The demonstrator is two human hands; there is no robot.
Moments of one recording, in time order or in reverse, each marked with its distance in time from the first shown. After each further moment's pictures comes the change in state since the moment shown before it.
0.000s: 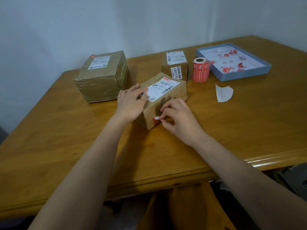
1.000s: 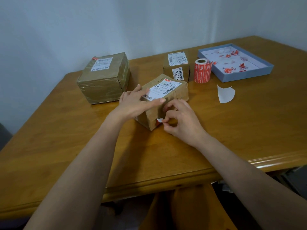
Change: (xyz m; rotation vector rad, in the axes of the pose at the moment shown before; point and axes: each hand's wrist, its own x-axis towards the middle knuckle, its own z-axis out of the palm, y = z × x) left_hand -0.005 0.009 -0.017 0.065 -0.245 -0.036; right_hand -0.001 0.001 0.000 0.025 -0.021 0.043
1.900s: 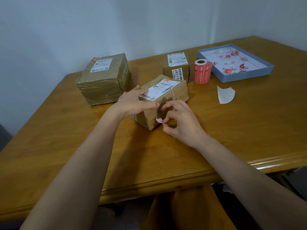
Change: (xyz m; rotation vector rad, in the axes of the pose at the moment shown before) left_hand 0.014 -0.008 -0.006 -0.083 -0.042 -0.021; right_hand 0.001 -0.002 -0.002 0.044 0.016 -0.020
